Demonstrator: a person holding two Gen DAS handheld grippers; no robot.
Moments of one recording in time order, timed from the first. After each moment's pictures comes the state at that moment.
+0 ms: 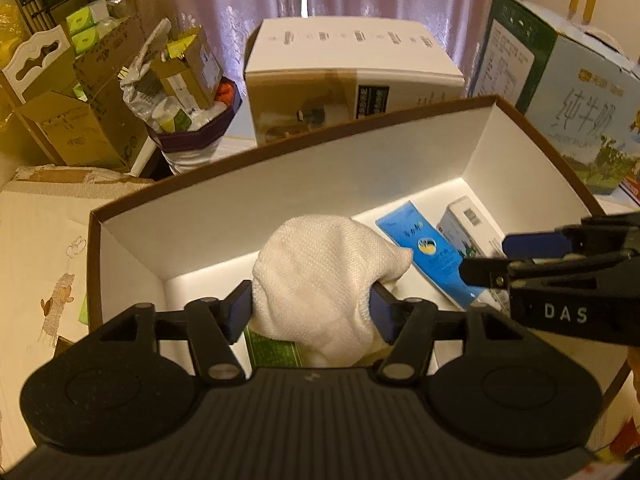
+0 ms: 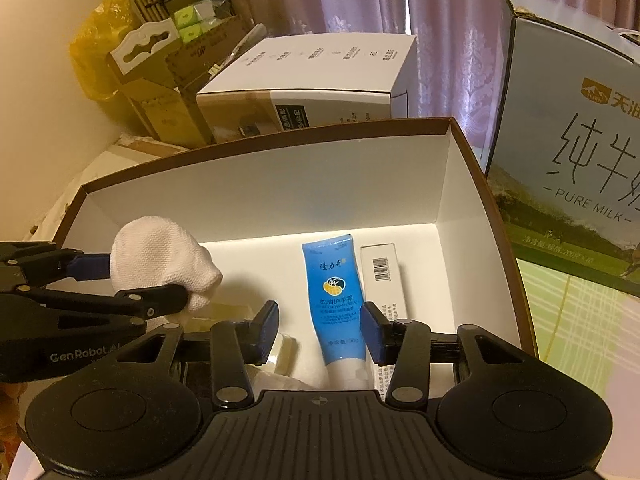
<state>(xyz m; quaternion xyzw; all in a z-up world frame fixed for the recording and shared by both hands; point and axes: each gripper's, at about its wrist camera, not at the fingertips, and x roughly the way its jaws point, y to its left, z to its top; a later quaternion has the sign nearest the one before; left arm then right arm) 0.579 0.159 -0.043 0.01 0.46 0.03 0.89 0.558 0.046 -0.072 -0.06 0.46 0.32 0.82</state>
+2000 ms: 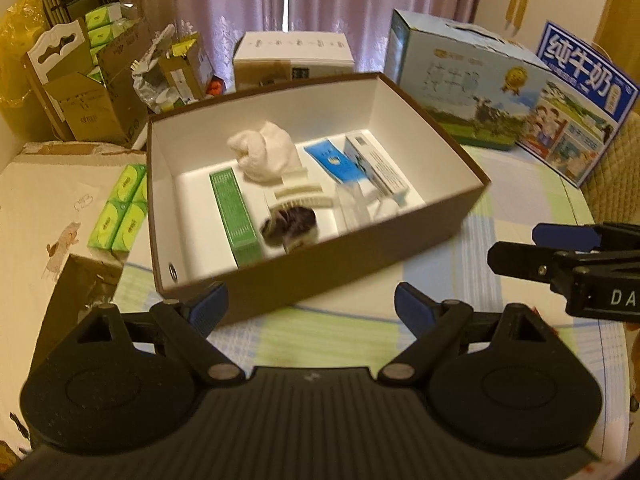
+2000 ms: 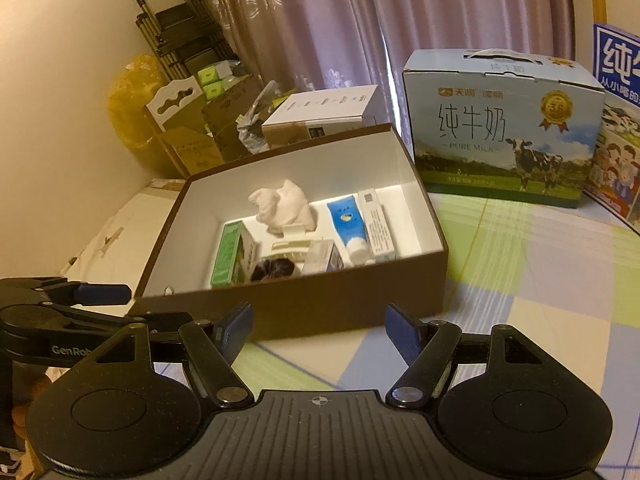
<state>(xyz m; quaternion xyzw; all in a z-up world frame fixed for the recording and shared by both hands) 0.363 0.097 0.029 -0.02 0.45 0.01 0.89 0.364 -0.085 0.017 0.01 0.41 0.33 0.85</state>
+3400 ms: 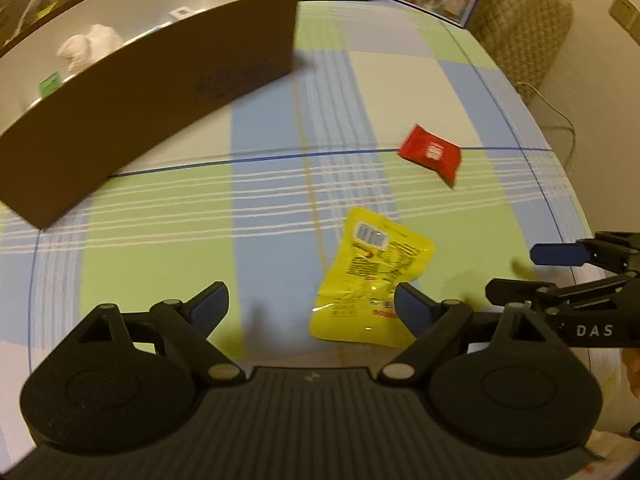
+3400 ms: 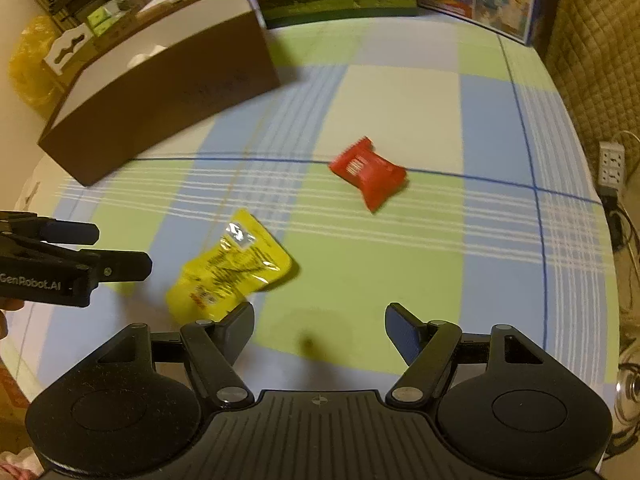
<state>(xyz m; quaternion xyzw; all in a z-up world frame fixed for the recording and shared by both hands) 0.289 -0.016 -0.064 0.05 0.54 -0.16 0.83 0.235 -0.224 -0.071 0.01 0.54 0.17 0.83</state>
